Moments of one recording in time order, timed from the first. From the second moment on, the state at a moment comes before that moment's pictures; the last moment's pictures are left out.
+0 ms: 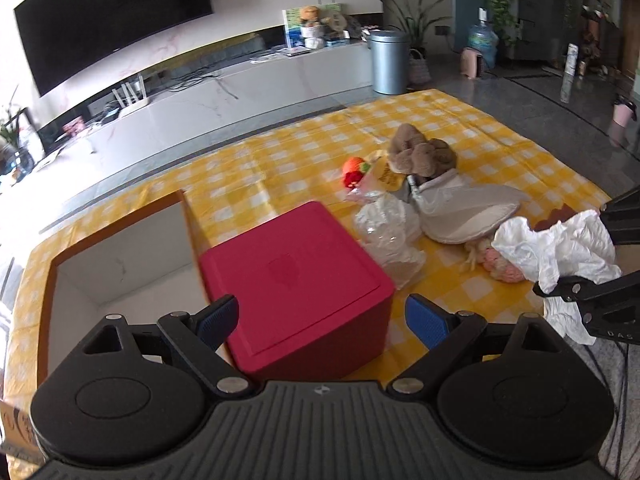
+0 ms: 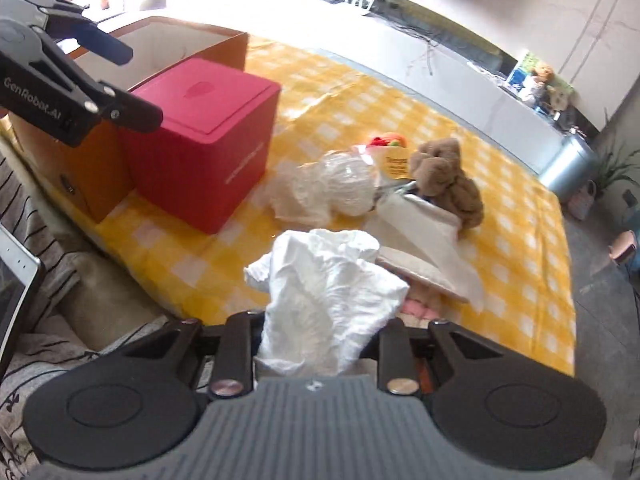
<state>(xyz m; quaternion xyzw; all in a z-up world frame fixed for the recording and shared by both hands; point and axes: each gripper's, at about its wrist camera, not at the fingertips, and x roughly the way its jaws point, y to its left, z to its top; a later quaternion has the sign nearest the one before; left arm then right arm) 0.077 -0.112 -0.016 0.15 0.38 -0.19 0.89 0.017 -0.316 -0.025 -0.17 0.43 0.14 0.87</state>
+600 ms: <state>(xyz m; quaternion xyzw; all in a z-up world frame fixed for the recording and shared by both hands) 0.154 -0.252 -0.072 0.17 0.52 -0.26 0.79 0.035 -0.399 -0.036 -0.12 0.42 0.05 0.90</state>
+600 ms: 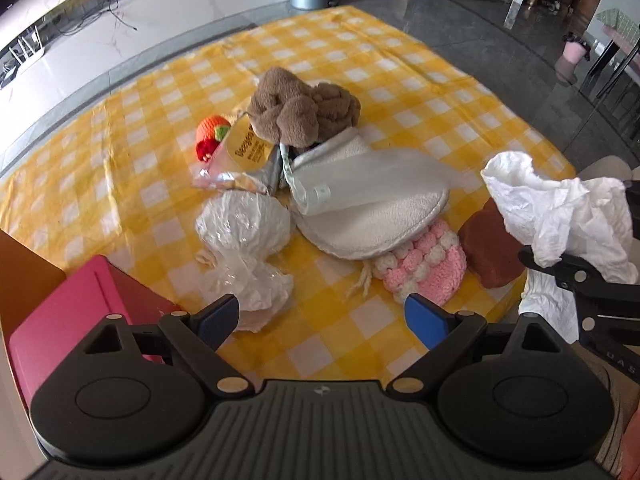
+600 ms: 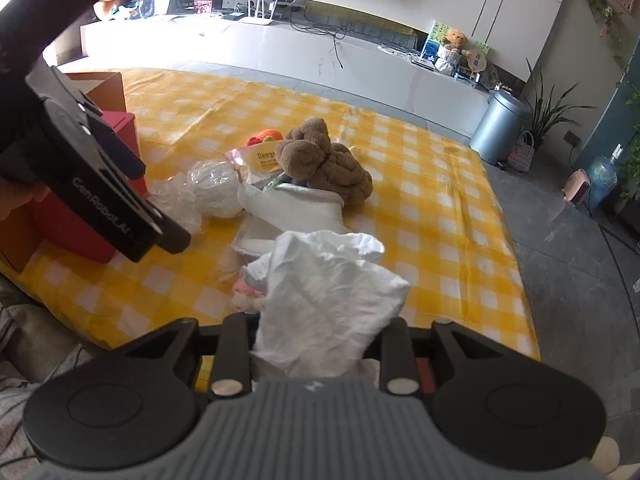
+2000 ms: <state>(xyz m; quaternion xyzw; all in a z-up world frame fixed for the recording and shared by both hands) 0.165 -0.345 -0.135 0.18 0.60 -0.20 0.75 0.025 -0.444 -0.075 -0.12 0.46 0.00 0.88</state>
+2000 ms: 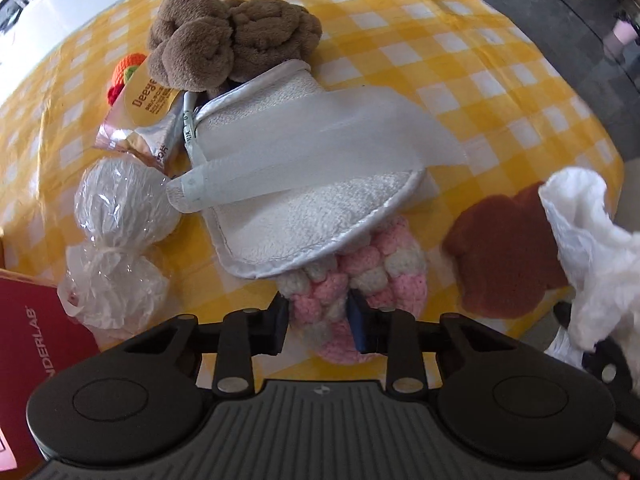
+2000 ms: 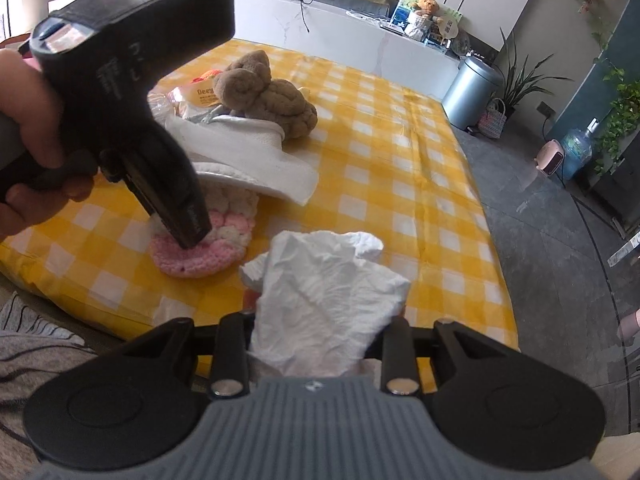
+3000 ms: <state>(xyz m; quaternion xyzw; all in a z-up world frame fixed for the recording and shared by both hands) 0.132 -0.295 -0.135 0.20 0.59 -0.20 0.75 0.022 -0.423 -0.073 -0.16 0.47 0.02 0.87</state>
